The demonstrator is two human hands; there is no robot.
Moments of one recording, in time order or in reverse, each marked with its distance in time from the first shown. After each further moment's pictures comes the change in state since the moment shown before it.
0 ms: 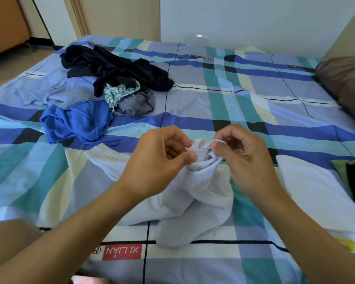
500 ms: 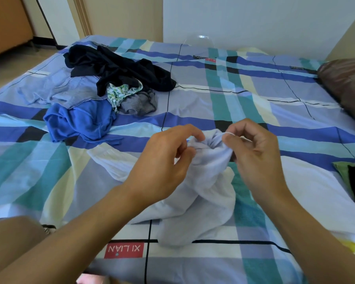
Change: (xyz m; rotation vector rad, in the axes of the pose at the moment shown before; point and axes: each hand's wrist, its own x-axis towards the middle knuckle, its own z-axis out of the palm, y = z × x) left_hand -0.006 0.005 0.000 0.353 0.044 0.342; right_hand 0.003 -0.001 0.000 0.126 0.114 0.033
